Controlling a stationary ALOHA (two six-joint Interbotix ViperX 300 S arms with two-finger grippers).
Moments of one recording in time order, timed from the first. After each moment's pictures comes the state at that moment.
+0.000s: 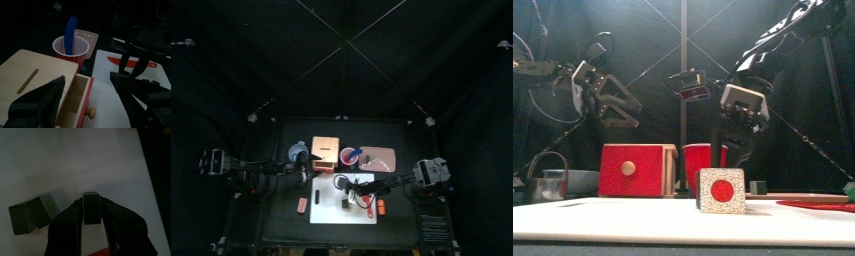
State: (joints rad) left arm 0.17 -0.30 1.14 -0.13 -0.64 0.00; right arm 0.12 0.18 0.51 -0.44 0.42 0.79
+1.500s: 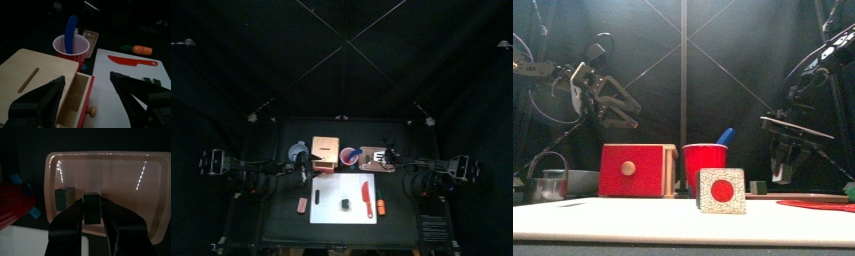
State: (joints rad) left arm 0.17 -0.30 1.15 -0.12 -0.64 0.01; right arm -0.42 -0.28 0.94 -0.55 0.47 1.64
